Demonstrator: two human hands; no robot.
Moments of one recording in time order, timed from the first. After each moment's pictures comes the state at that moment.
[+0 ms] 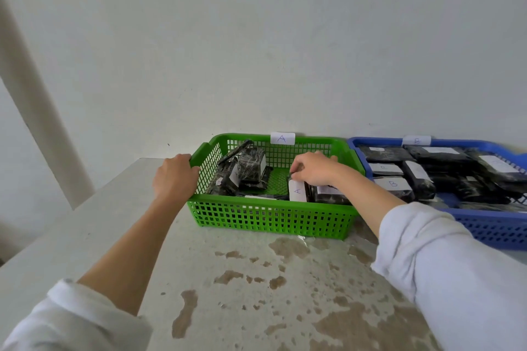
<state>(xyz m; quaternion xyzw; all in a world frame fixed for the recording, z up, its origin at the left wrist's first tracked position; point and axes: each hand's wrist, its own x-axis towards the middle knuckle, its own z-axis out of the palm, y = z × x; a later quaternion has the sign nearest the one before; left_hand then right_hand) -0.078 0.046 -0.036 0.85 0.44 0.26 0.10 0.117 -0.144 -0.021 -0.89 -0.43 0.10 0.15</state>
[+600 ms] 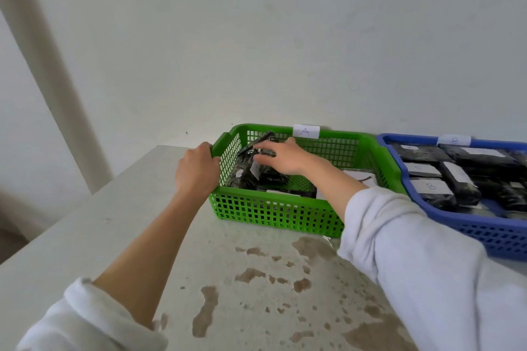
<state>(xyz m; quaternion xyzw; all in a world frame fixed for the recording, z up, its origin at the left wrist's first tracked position) -0.077 0.048 -0.044 0.85 0.42 0.30 0.13 0.085 -0.056 -0.027 -0.84 -0.50 0.12 0.17</state>
